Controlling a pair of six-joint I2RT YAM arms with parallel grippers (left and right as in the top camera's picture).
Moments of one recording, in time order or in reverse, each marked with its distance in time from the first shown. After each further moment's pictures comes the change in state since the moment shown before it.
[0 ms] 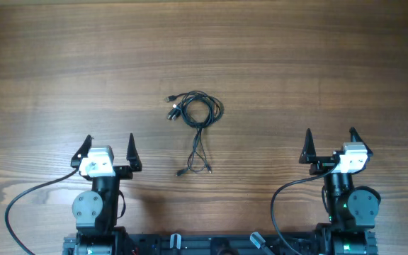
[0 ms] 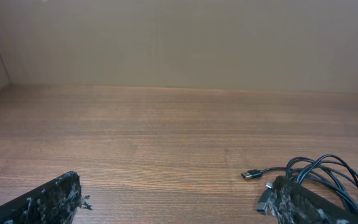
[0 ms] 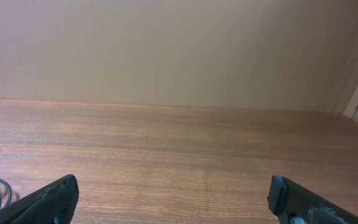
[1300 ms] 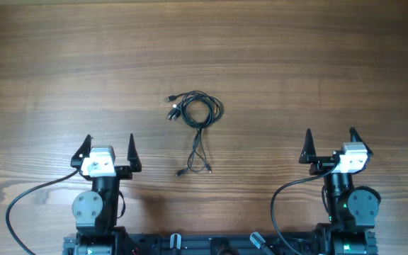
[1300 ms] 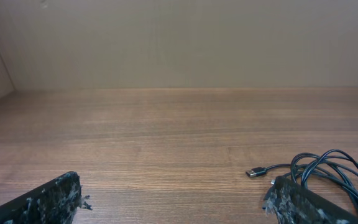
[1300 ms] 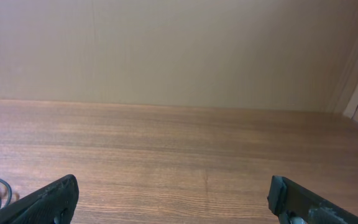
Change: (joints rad) left arm 0.000 0.000 0.000 0.004 -0.001 0.042; right arm 0.000 0.000 0.000 0.000 0.000 0.000
